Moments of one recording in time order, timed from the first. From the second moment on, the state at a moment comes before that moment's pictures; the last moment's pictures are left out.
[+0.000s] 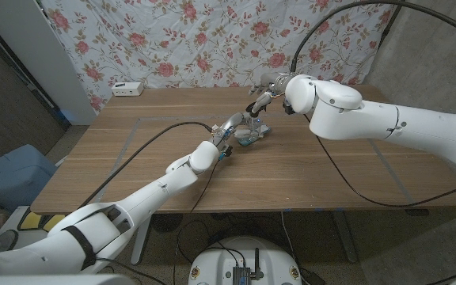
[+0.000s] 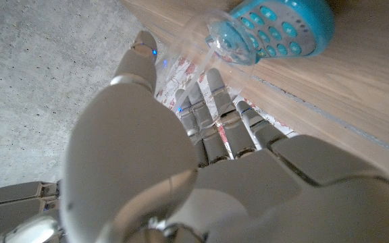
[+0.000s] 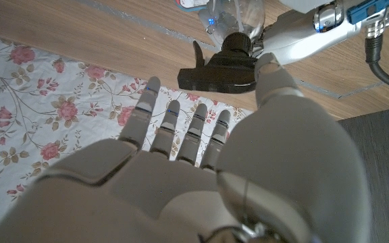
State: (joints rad) left arm 0.60 0.35 0.77 -1.14 0.08 -0.37 0.20; left_hand 1.17 -0.03 0.30 -0.22 0.25 0.63 -0.02 0.66 0.22 0.67 -0.10 0.61 0.61 0.83 -0.05 0.22 0.46 0.26 -0.04 0.18 0.16; right arm -0.02 -0.86 -1.28 -2.31 -0.20 -1.17 0.22; right_hand 0.93 -0.09 0.33 -0.12 0.21 0.50 -0.15 0.19 0.20 0.45 -0.12 0.23 0.20 0.34 0.03 0.22 0.19 0.49 0.20 0.19 0.17
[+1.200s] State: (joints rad) left arm 0.59 0.35 0.77 -1.15 0.08 -0.36 0.19; left_hand 1.17 -0.03 0.30 -0.22 0.26 0.63 -0.02 0.67 0.22 0.67 -0.10 0.61 0.61 0.83 -0.05 0.22 0.46 0.26 -0.04 0.18 0.16; right arm -0.18 -0.83 -1.18 -2.24 -0.65 -0.97 0.50; right_hand 0.87 -0.13 0.33 -0.13 0.22 0.60 -0.14 0.23 0.20 0.61 -0.13 0.26 0.22 0.43 -0.04 0.22 0.19 0.52 0.15 0.19 0.17
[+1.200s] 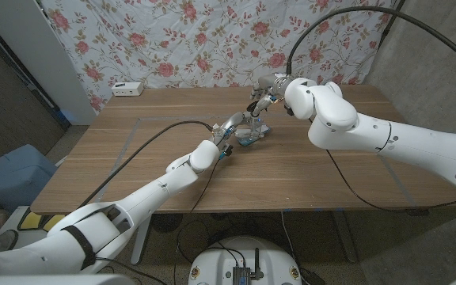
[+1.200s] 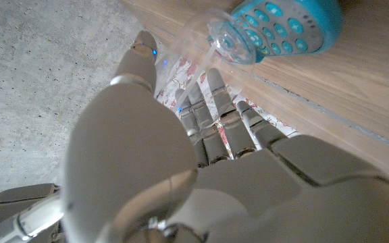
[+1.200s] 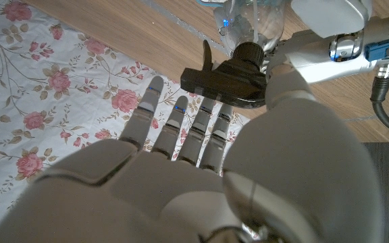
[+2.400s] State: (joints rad) left arm 0.60 0.36 0.77 -1.16 0.08 -0.36 0.19; left_hand 1.17 -0.03 0.30 -0.22 0.26 0.63 -0.02 0.67 0.22 0.67 -0.10 0.61 0.61 0.83 -0.05 0.22 0.46 0.26 -0.04 0.18 0.16; right arm -0.39 -0.73 -0.96 -2.15 -0.84 -0.84 0.64; right_hand 0.89 -0.10 0.38 -0.14 0.22 0.74 -0.18 0.27 0.20 0.77 -0.16 0.29 0.22 0.50 -0.05 0.22 0.19 0.53 0.12 0.19 0.16
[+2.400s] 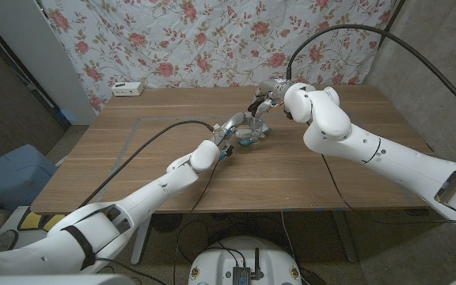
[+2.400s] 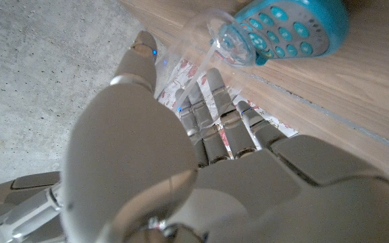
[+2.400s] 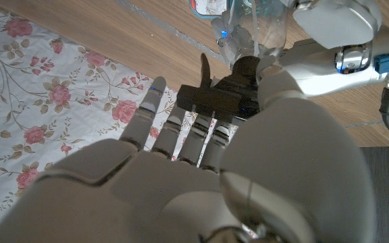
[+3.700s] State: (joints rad) left arm 0.60 0.36 0.77 -1.16 0.08 -0.35 0.18; left_hand 1.17 -0.03 0.30 -0.22 0.26 0.63 -0.02 0.68 0.22 0.67 -0.10 0.62 0.61 0.83 -0.05 0.22 0.45 0.26 -0.04 0.18 0.16; right arm -0.44 -0.68 -0.90 -2.11 -0.88 -0.79 0.67; right_hand 0.90 -0.06 0.43 -0.15 0.20 0.90 -0.19 0.30 0.20 0.94 -0.18 0.32 0.21 0.62 -0.06 0.23 0.19 0.54 0.05 0.19 0.16
